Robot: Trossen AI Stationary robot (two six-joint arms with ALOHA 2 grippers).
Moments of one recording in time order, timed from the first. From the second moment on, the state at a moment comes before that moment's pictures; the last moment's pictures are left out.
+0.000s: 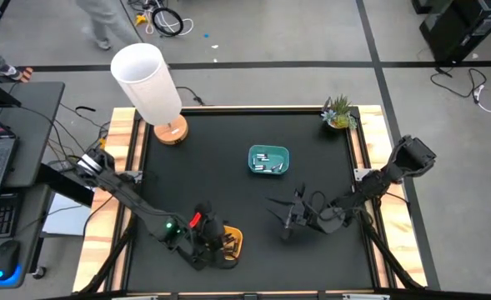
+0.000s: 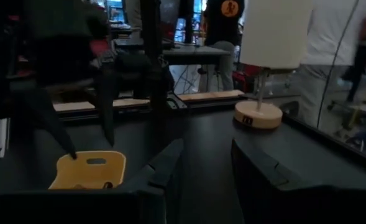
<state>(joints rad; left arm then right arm) -0.65 1.67 1.22 -0.50 -0.70 -0.71 0.59 1.58 0.65 0.83 0.94 0.08</state>
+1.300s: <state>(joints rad) -0.22 1.63 0.67 0.87 -0.35 0.13 0.09 1.23 0.92 -0.18 0.69 0.22</state>
